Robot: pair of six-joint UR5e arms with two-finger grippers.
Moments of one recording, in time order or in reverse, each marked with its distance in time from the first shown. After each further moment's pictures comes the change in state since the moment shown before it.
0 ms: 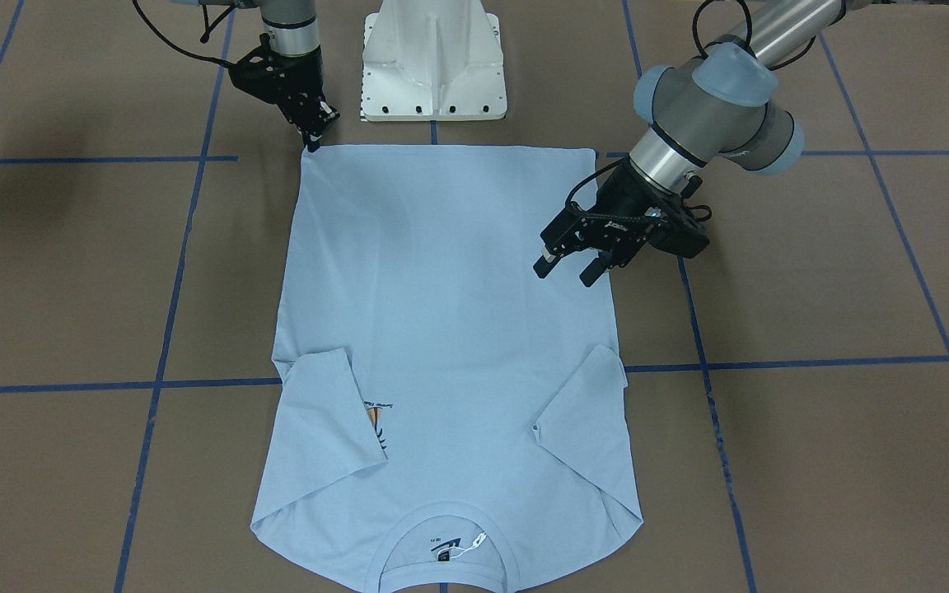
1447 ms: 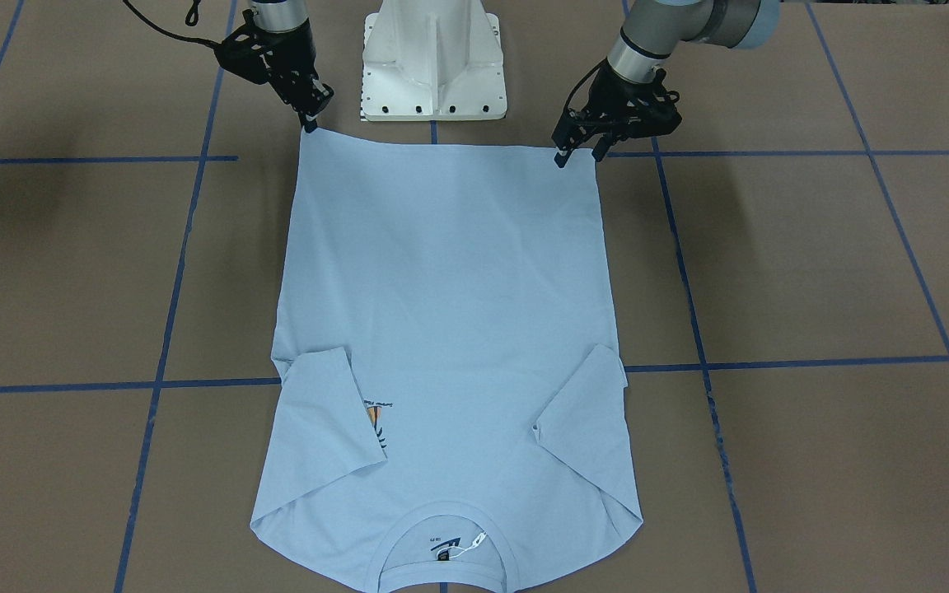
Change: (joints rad) left arm 0.421 0.337 -0.414 0.468 0.187 -0.222; right arm 0.013 -0.039 0.108 0.002 0.052 -0.009
